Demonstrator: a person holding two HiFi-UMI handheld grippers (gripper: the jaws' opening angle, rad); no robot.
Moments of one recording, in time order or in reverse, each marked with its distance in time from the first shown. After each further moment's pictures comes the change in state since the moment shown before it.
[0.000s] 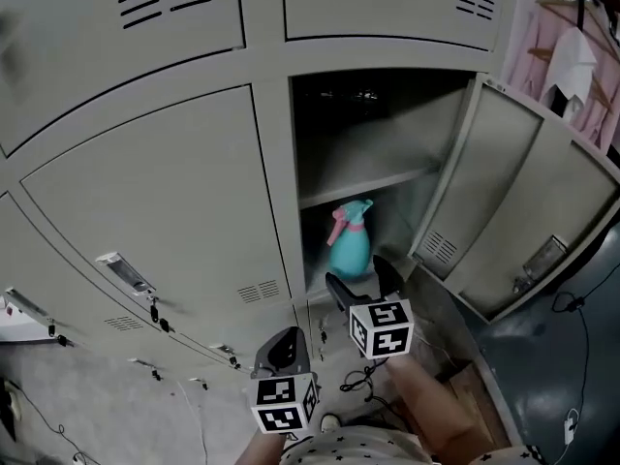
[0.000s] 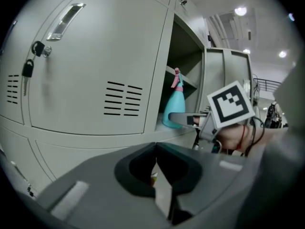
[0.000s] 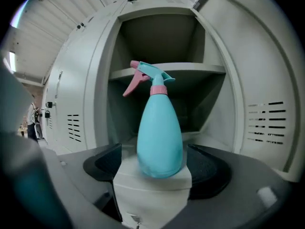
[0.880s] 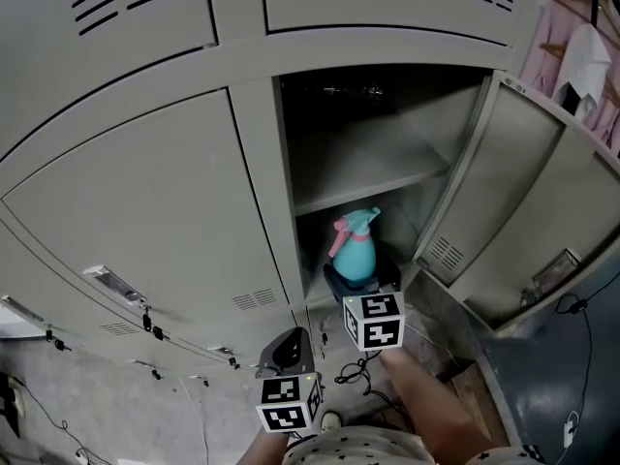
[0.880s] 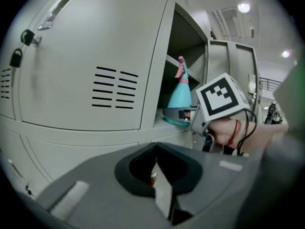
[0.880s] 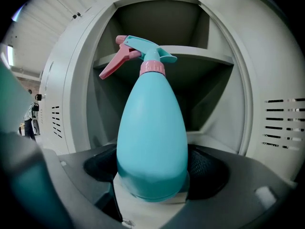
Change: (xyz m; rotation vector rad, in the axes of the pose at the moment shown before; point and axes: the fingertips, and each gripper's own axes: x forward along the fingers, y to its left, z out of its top) left arm 0.027 -0.006 -0.007 -0.006 0.044 0.007; right arm 0.034 -0.016 -0.001 -0.031 0.039 -0.028
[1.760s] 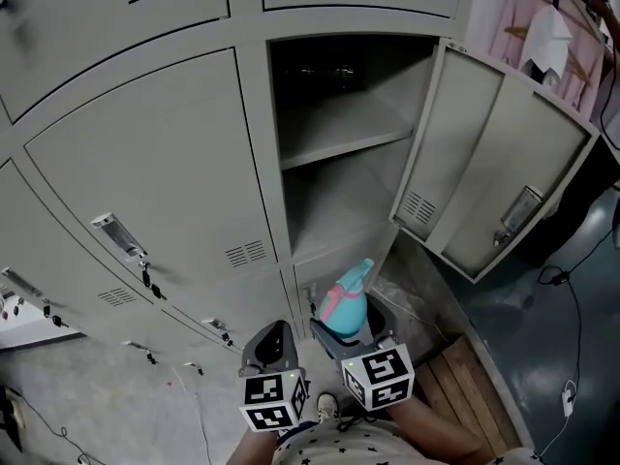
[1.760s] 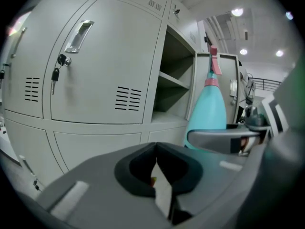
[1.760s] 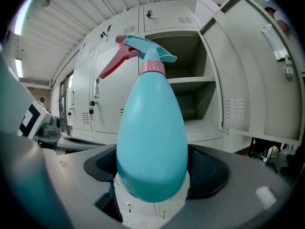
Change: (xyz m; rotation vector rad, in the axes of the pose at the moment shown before) left arm -0.081 -0.004 -0.020 0.020 -0.057 -0.018; right arm -0.169 0.090 -0.046 0.042 0.020 0.114
